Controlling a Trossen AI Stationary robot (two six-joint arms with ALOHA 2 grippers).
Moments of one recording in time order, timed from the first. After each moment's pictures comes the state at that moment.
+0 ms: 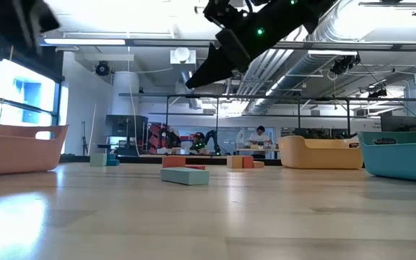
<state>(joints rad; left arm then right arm) -0.67 1.35 1.03 -0.89 -0.35 -0.82 0.07 1.74 1.12 0.05 0.30 -0.24</state>
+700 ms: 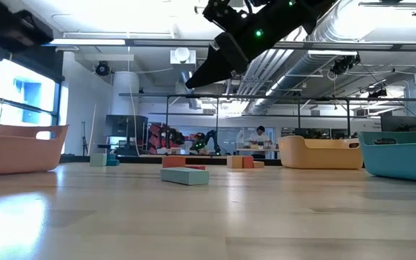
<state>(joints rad) -0.71 1.51 1.03 -0.76 -0.10 -0.54 0.06 1.74 1.12 0.06 0.31 -0.27</state>
